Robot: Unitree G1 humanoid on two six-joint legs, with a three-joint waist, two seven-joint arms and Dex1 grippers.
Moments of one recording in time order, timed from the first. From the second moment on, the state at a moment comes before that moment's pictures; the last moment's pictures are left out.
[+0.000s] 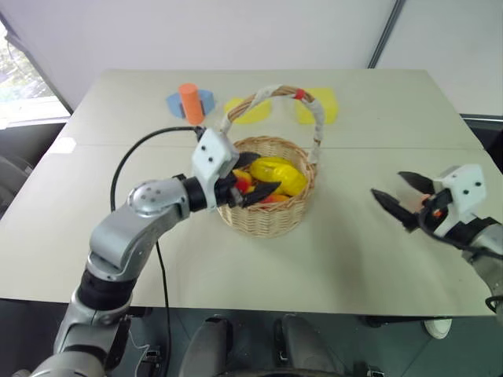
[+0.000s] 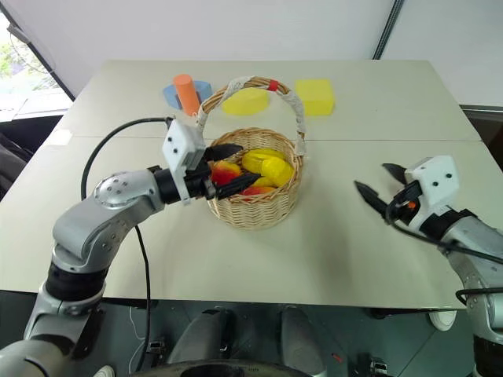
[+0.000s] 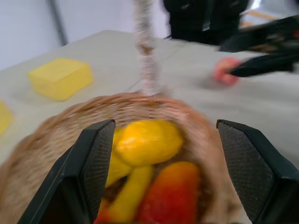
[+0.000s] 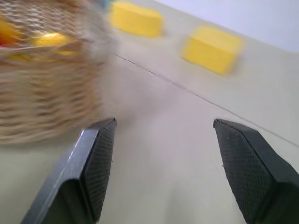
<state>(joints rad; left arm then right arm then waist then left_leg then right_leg) -0.46 0.47 -0.12 -0.52 -0.55 0.70 -0.66 0.03 -0.77 -0.47 -0.34 0.45 0.52 0.51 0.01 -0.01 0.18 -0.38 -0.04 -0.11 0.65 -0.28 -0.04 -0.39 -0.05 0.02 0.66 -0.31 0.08</state>
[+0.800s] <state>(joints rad) -0.44 0.51 -0.19 -0.53 -0.55 0.64 -0.79 -0.07 -0.75 -0.49 0.02 0.30 0.58 0.35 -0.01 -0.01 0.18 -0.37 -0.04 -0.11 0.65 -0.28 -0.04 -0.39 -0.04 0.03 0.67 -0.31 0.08</state>
